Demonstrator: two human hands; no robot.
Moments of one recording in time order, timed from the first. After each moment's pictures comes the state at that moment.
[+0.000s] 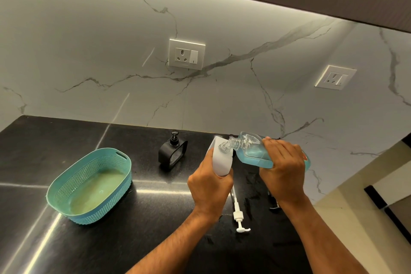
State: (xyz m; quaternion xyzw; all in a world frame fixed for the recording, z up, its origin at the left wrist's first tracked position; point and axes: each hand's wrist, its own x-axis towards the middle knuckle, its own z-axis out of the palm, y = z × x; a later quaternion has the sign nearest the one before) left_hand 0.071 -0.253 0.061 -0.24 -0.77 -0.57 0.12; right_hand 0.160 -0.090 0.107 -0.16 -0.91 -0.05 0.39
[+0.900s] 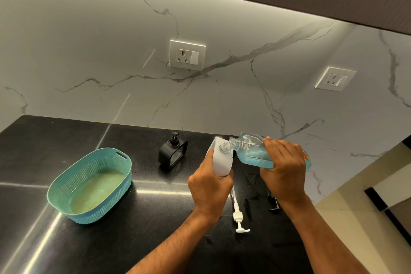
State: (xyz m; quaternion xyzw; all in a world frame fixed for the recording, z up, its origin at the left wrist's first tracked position) left_hand 0.072 -0.252 0.059 -0.24 -0.78 -0.57 0.12; right_hand 0.162 -0.086 0.108 -0.16 -0.91 -0.05 0.38
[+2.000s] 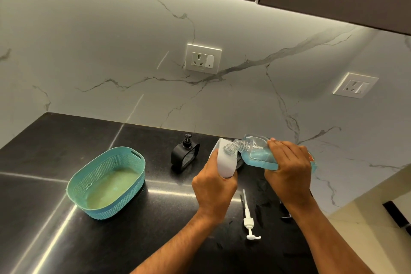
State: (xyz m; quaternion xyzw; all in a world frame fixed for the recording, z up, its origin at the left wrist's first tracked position) left_hand 0.056 -0.265 0.055 -0.23 -0.78 -0.57 0.13; right_hand 0.140 -0.098 0.114 -0.13 -0.91 -0.05 0.38
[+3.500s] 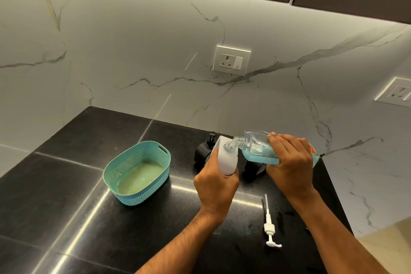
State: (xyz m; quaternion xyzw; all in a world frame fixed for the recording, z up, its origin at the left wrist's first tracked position) left_hand 0.039 -0.301 0.053 -0.17 -0.80 -0.55 0.17; right_hand 0.092 -0.115 0.110 -0.04 -0.92 -0.01 0.39
